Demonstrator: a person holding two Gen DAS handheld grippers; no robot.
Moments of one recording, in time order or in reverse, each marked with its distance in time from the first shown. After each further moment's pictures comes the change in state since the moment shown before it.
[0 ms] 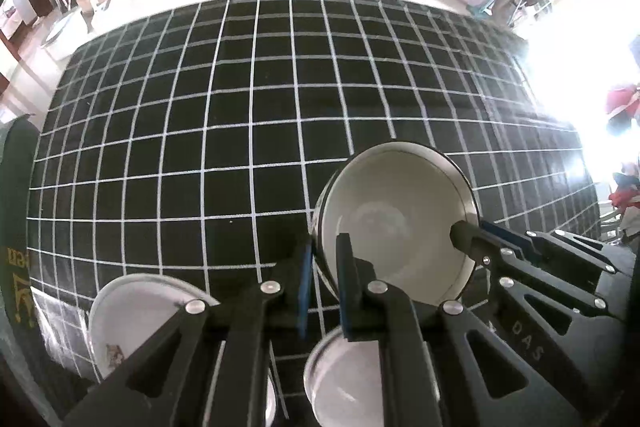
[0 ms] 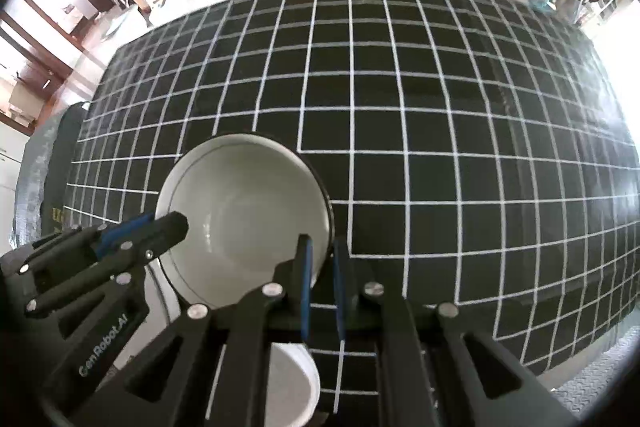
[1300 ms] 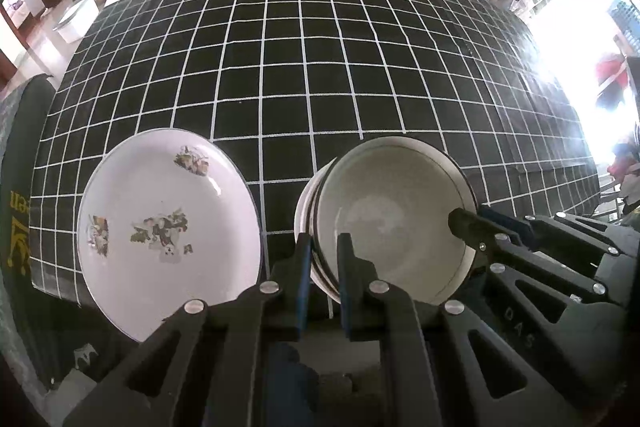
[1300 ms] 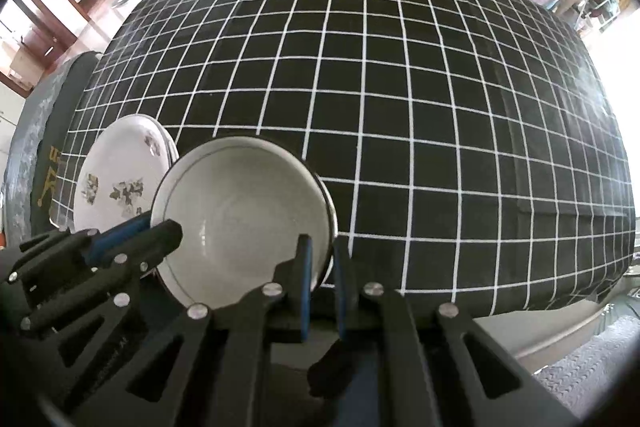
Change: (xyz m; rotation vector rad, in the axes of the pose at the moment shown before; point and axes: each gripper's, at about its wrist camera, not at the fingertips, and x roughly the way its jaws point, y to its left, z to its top) left arm -0.019 -0.006 -0.138 -0.010 0.013 0.017; right arm -0.002 0.028 -0.094 -0.076 0.023 -0.044
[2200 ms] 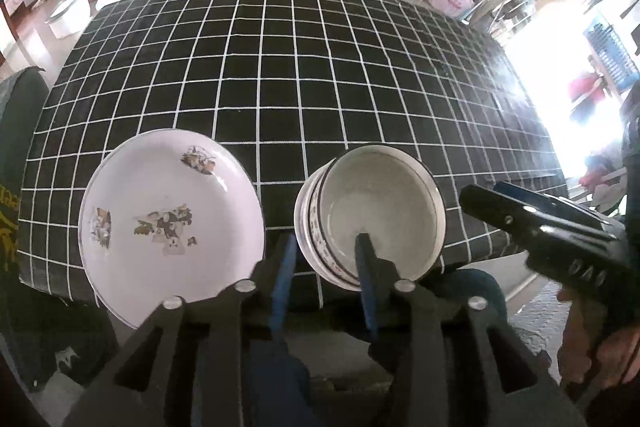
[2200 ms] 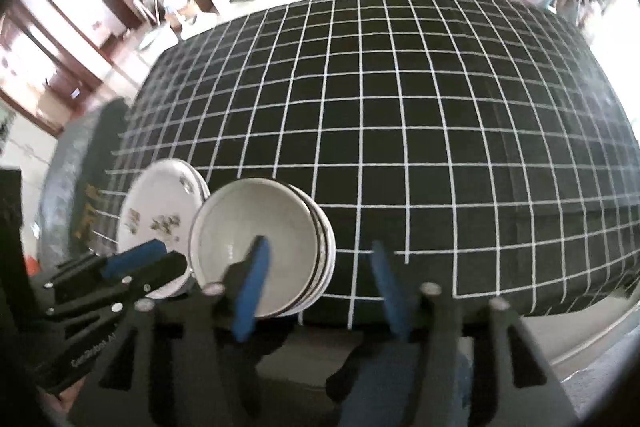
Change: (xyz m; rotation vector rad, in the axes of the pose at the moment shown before) left arm -0.032 0.016 -0.012 -0.021 -0.067 -0.126; right arm -0.045 -0.040 -0.005 0.095 -0.126 0.163
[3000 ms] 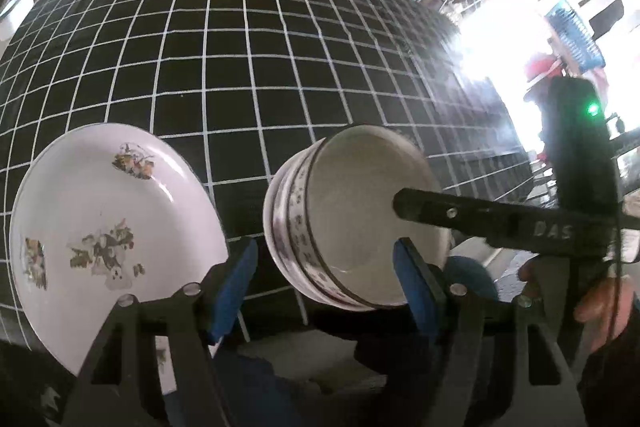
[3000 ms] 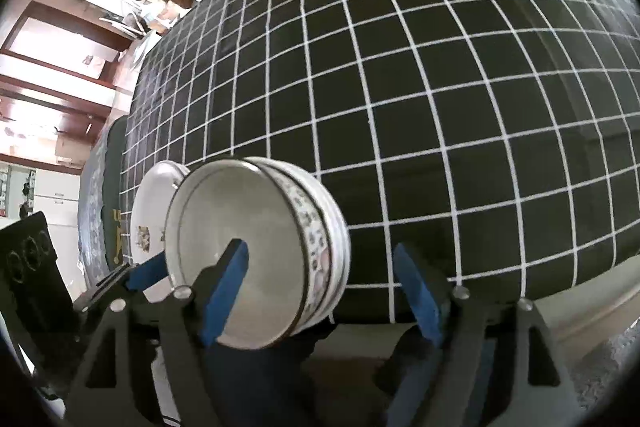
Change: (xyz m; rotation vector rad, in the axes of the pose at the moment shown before) left arm 0.058 0.012 0.009 0.079 0.062 -0.195; right arm 0.058 -0.028 -0.003 0.224 0.160 0.144
